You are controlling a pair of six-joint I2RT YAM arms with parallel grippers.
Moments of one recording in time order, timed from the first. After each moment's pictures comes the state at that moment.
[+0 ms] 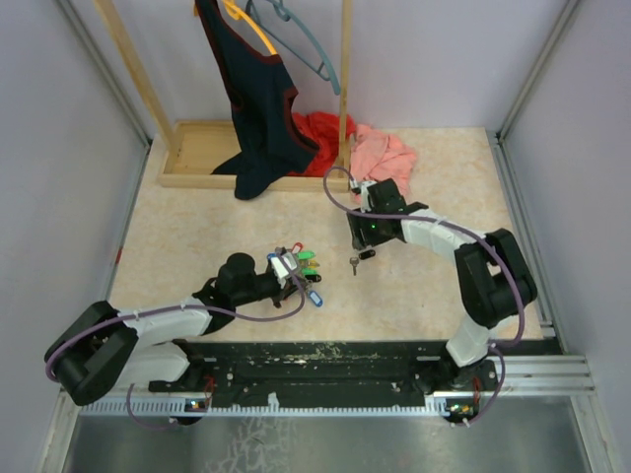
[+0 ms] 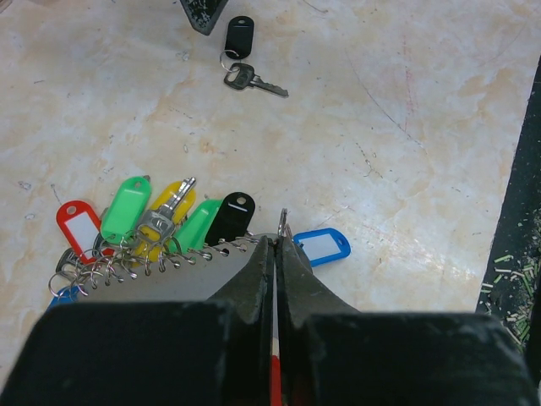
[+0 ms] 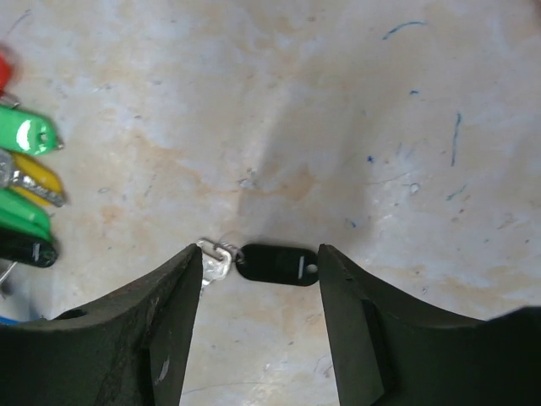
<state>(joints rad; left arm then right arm) -0.75 1.21 0.29 0.58 0.35 0.15 0.48 1.66 1.04 -0.34 -0.13 0.08</state>
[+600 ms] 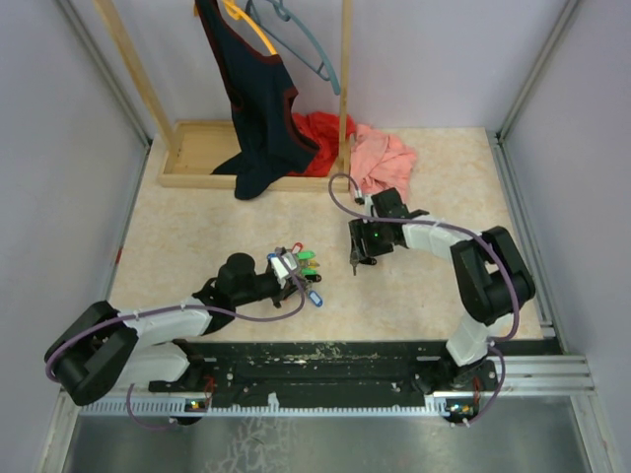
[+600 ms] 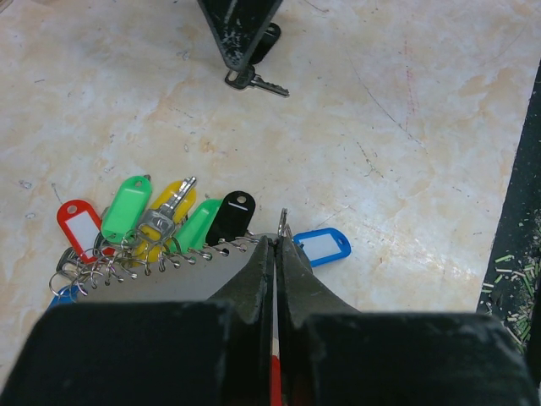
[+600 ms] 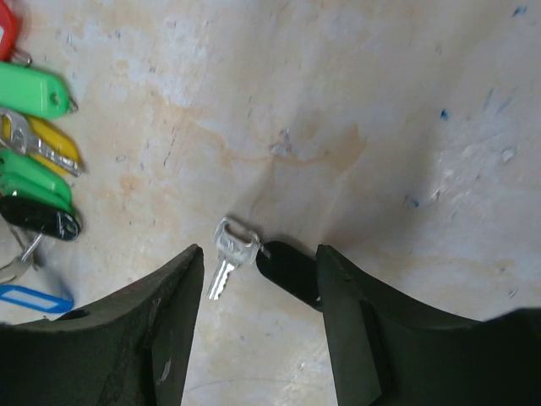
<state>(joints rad) -0.75 1.21 0.29 0.58 0.35 0.15 0.43 1.72 0.99 -0.30 -0.27 0.14</state>
